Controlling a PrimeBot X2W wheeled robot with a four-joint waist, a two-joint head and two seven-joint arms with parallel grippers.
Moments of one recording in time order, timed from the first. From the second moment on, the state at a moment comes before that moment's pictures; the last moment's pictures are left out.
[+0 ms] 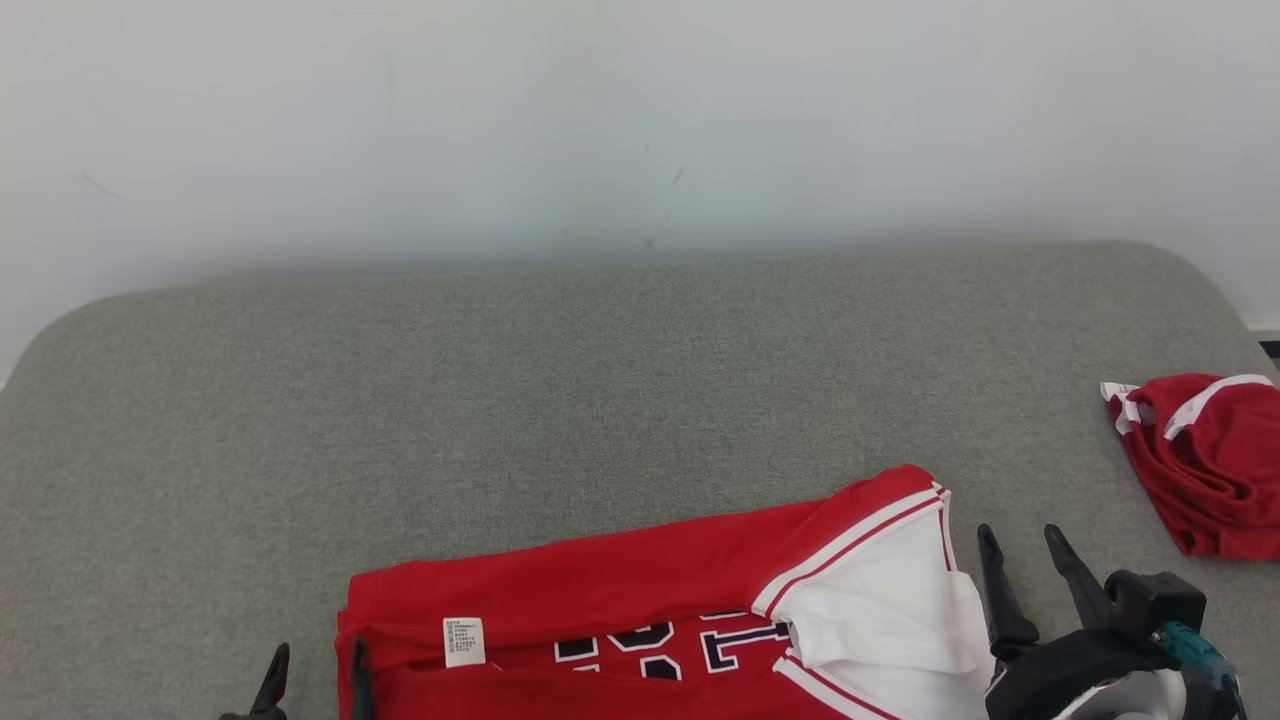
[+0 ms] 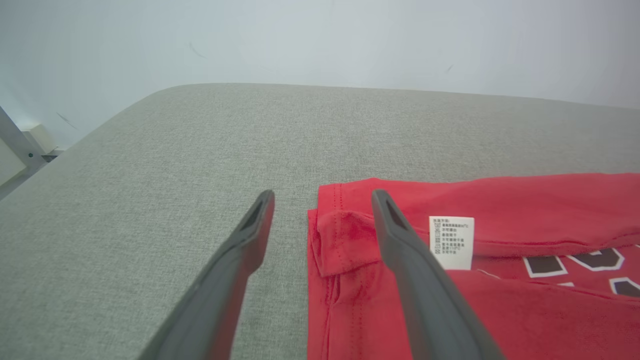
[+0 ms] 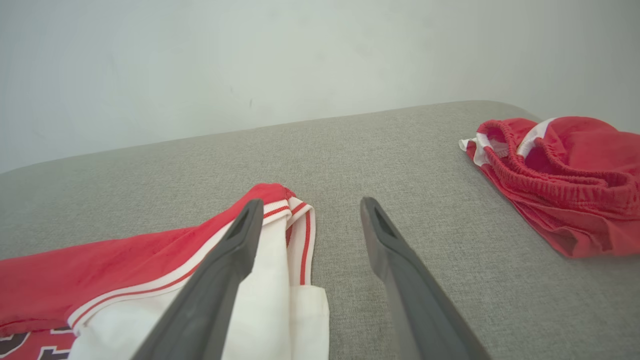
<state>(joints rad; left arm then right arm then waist) -0.04 0.15 -0.10 0.43 -0.27 0.03 -0.26 -0.20 -0.25 0.06 0.59 0.35 0.13 -0.26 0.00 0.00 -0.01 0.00</state>
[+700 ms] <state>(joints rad) 0.04 0.06 -0.01 0.32 -0.10 -0.05 -0.26 -0.11 -0.13 -0.05 0.59 0.17 0.13 -0.26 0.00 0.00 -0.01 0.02</state>
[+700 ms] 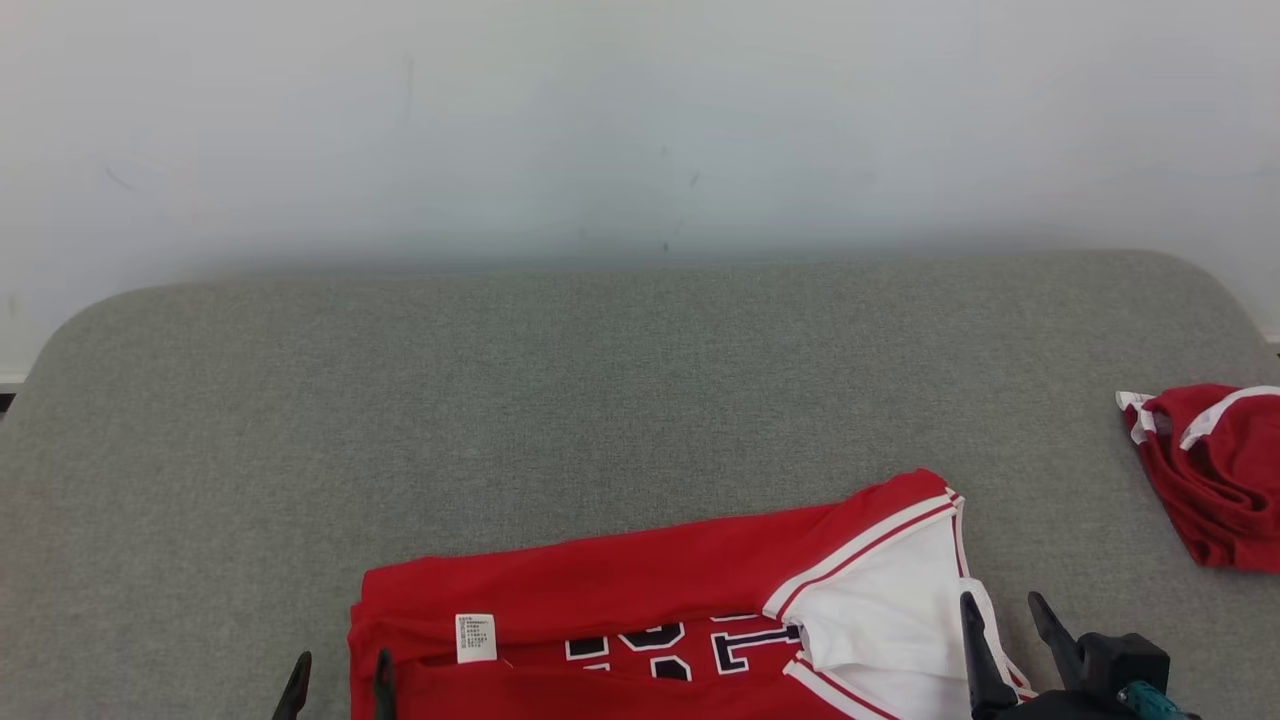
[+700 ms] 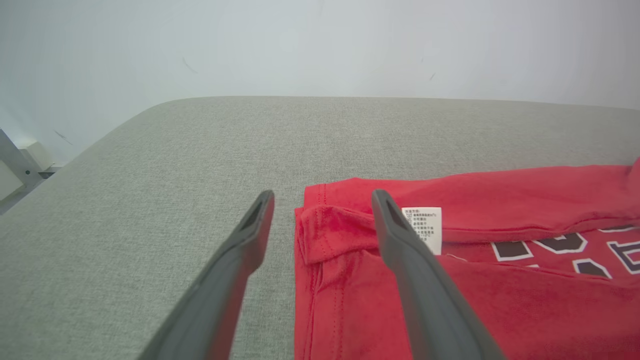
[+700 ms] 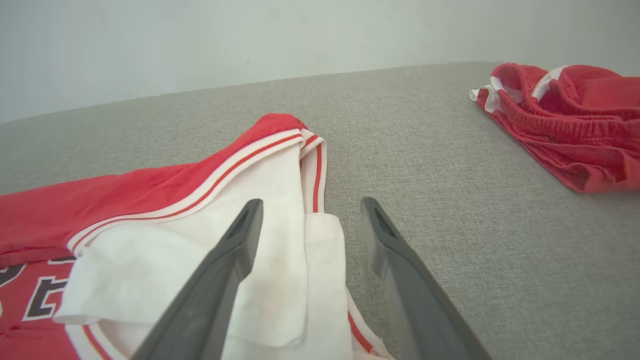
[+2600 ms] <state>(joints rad) 0.00 0.05 -0.08 0.32 -0.14 -0.04 -0.26 -0.29 -0.19 -0.20 0.79 0.30 0.13 -0.26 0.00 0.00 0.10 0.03</state>
